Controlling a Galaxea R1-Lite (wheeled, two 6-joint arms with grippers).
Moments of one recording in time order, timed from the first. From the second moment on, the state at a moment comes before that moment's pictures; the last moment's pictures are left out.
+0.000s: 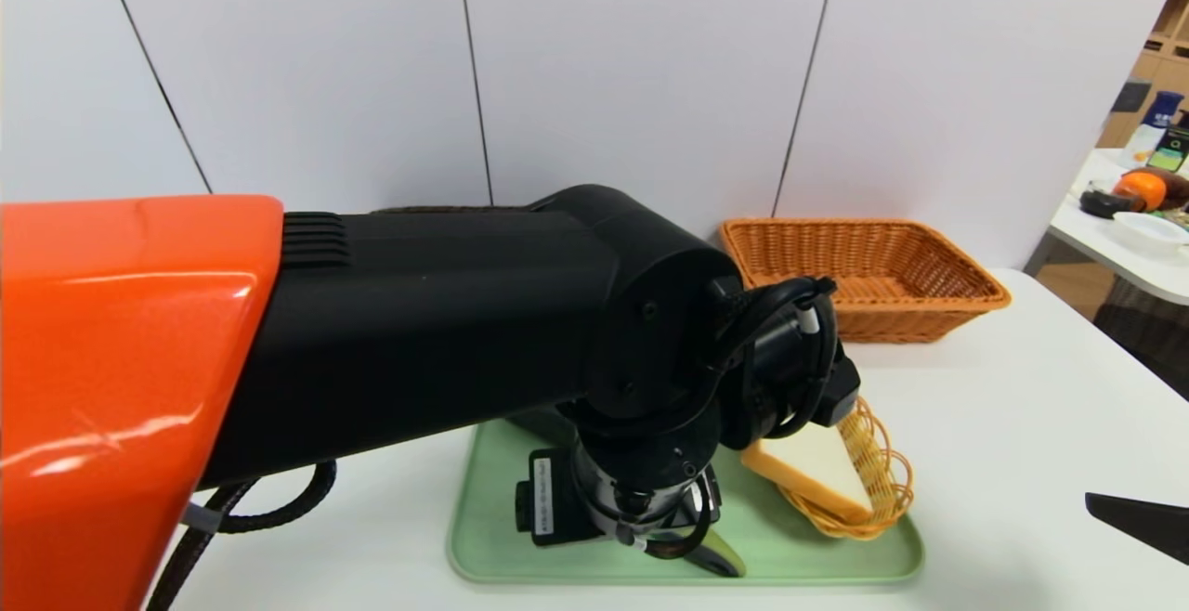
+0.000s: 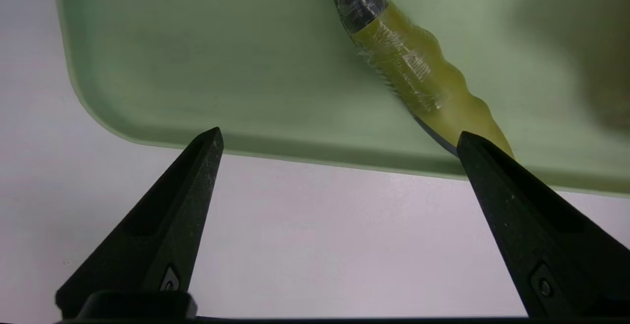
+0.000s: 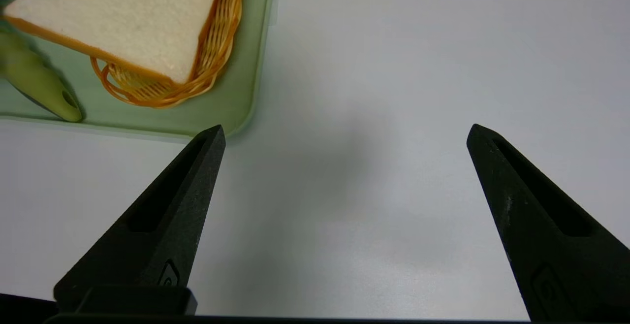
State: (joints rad) left arm -1.06 2.15 -1.97 1.15 0.32 -1.16; right arm 0.03 0.94 -0.71 0.45 0.10 -0.03
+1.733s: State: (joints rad) left arm -1.02 2.25 -1.99 1.02 0.40 -1.25; right arm 0.03 0.94 -0.69 0.45 0.15 -0.04
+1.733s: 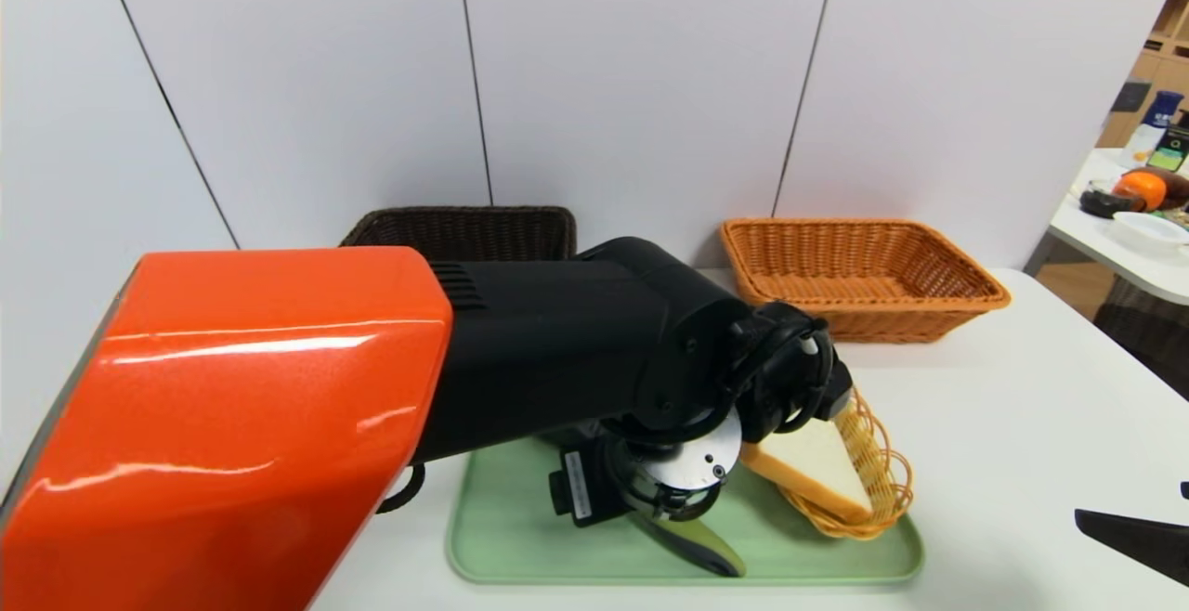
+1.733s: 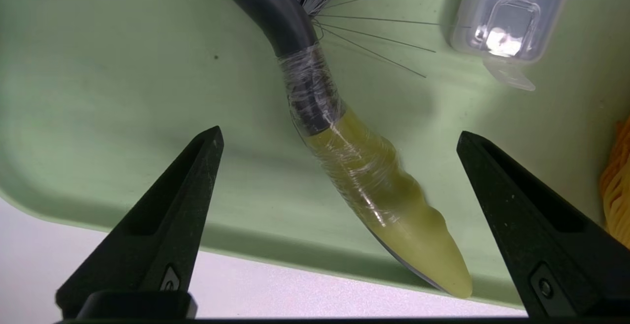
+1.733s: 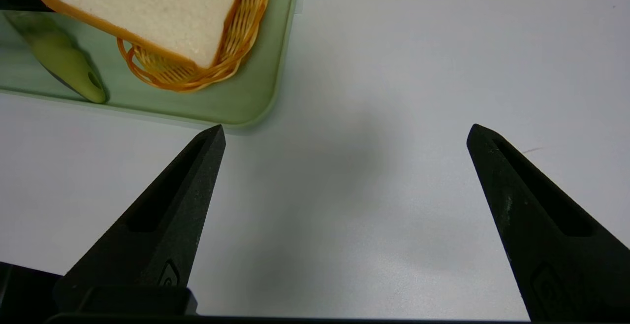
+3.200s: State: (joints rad) left arm -1.02 2.29 -1.99 1.03 0.39 -1.29; right arm 0.04 0.95 -0.68 0.45 0.16 -0.04
